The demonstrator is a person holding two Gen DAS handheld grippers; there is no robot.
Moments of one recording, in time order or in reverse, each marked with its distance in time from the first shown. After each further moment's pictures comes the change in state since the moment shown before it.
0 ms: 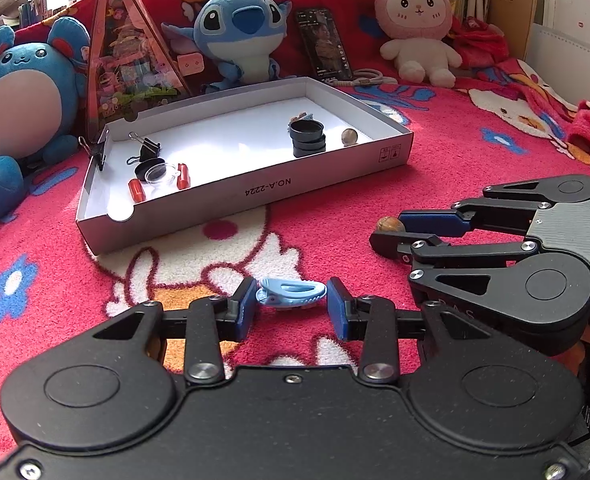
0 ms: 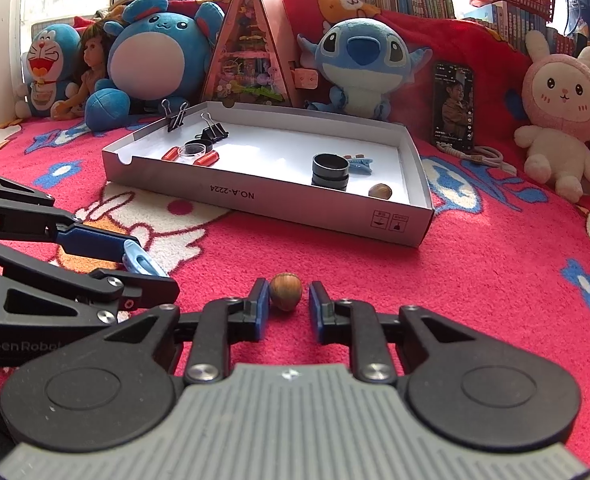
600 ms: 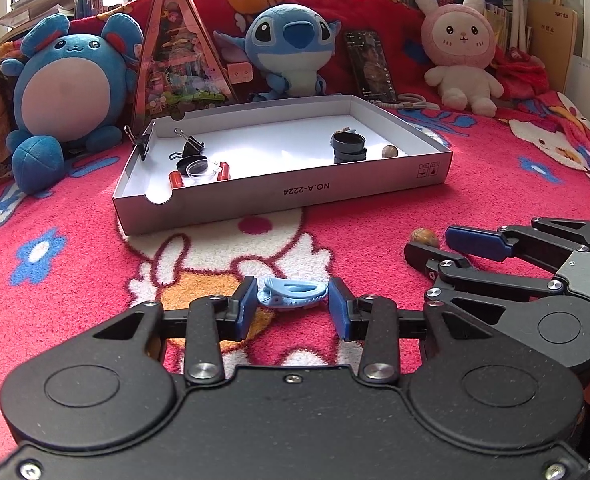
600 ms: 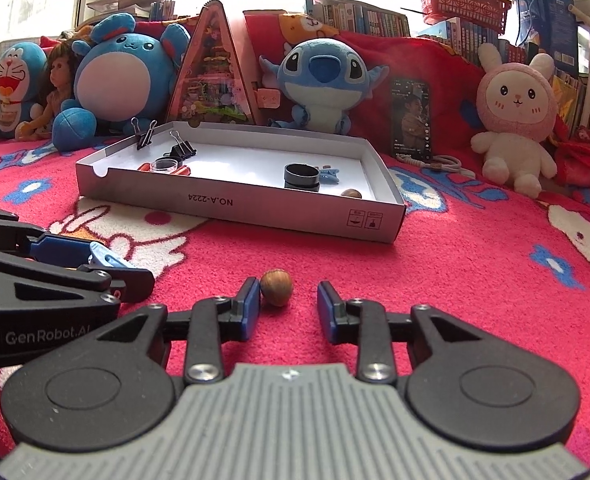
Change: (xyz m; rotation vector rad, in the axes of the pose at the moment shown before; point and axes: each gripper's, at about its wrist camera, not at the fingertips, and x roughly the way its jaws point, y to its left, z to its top) left arm -0.001 0.001 -0.017 -0.103 -0.083 0.111; right arm -0.005 0.018 -0.016 0.049 -0.085 -0.134
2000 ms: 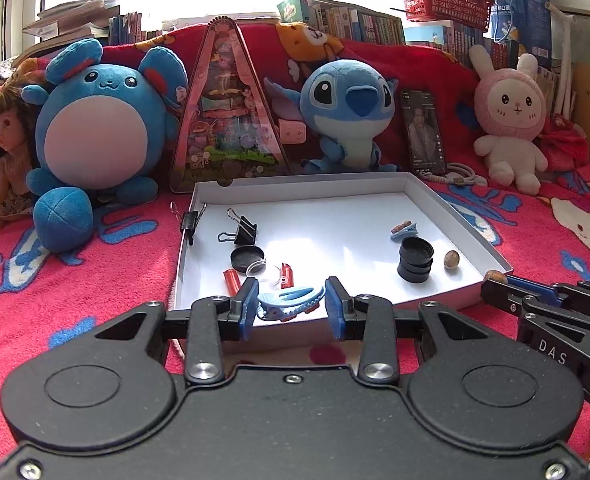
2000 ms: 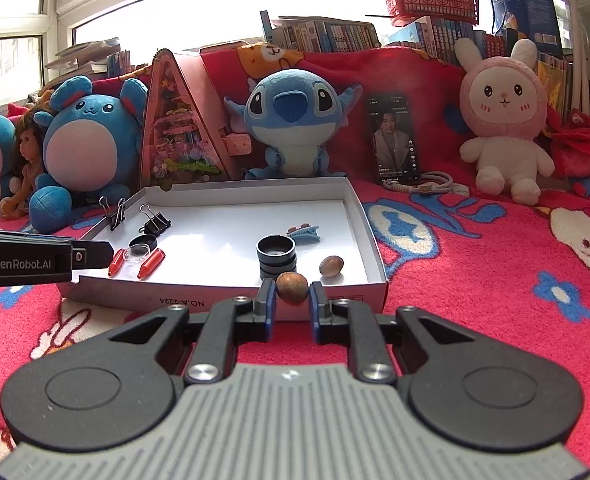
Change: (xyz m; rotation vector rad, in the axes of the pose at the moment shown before) left arm 0.022 0.059 0.086 -0.100 -0.068 0.033; right arm 0.020 -0.035 0.058 0.163 -0.035 0.014
